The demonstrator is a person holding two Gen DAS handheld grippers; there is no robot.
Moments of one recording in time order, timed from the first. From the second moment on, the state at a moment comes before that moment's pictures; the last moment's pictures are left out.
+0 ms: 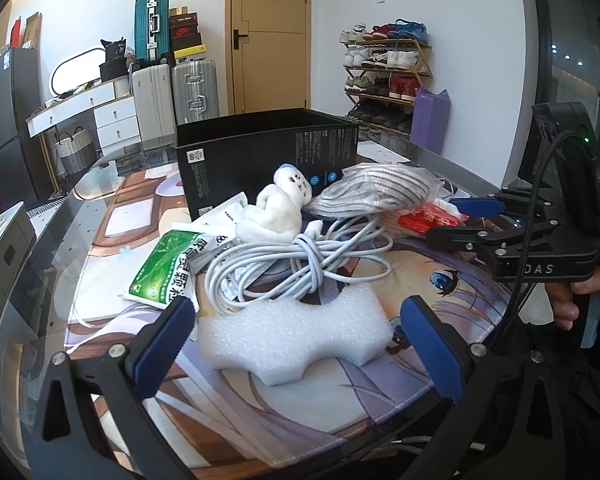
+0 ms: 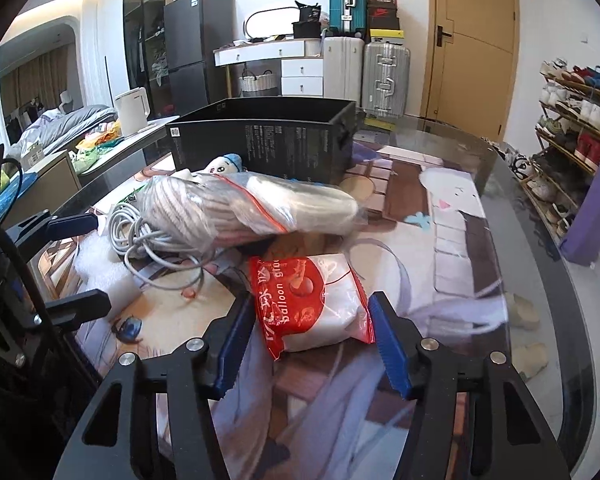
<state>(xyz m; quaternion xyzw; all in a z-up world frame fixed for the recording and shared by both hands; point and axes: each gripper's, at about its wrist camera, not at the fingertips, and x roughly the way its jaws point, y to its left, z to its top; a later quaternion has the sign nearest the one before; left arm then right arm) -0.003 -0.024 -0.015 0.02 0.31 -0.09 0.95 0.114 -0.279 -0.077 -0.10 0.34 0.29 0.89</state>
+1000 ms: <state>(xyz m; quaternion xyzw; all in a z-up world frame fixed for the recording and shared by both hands) -0.004 -0.012 -0.011 0.00 0.29 -0.09 0.95 0.099 -0.294 -0.072 -0.10 0.32 0.29 0.89</state>
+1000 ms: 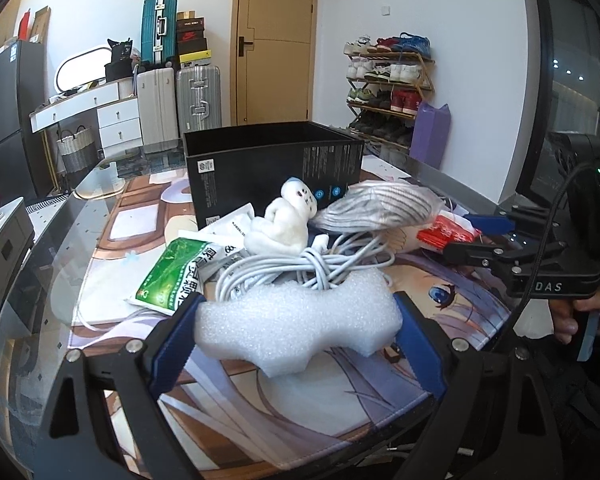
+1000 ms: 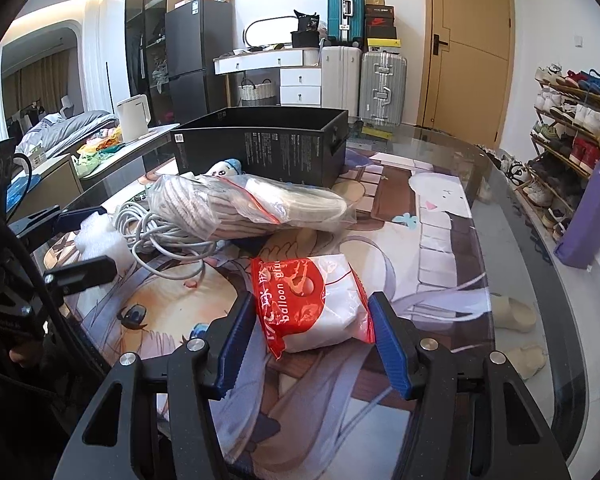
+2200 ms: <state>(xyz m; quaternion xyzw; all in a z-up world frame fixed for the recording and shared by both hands) 0.007 0.019 0.036 -0.03 0.23 -0.02 0.97 0.075 -0.331 -0.005 -0.07 0.23 0.28 0.93</state>
